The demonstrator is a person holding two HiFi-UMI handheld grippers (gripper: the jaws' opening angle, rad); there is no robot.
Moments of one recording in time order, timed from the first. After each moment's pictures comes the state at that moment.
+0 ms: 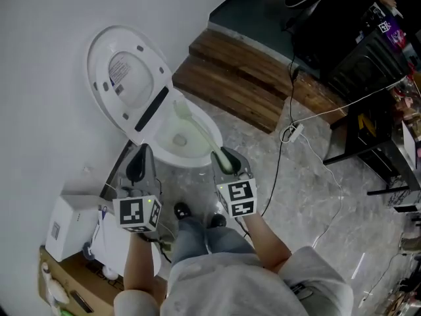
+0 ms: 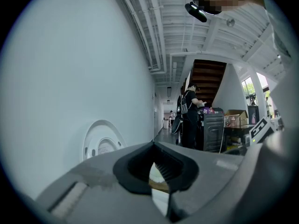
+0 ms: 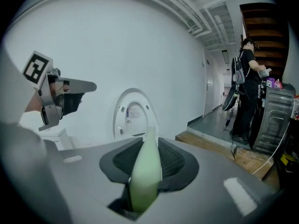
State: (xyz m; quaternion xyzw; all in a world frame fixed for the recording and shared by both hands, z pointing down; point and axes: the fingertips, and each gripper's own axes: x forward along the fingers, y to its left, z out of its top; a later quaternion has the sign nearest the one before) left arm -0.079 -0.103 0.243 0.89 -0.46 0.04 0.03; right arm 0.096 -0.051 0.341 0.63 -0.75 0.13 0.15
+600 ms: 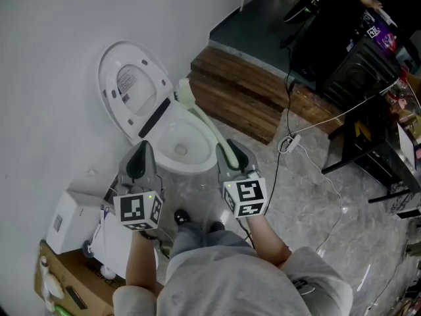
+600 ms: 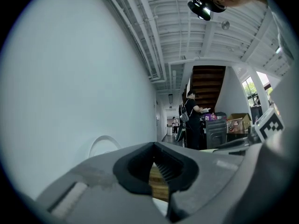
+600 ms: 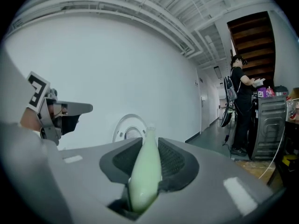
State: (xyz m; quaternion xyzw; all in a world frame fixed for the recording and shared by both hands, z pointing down) left arm -0.069 -0.051 0.167 0.87 -0.49 0.01 -0.01; right arm 0.121 -0.009 0.226 0.65 -0.75 0.06 0.05
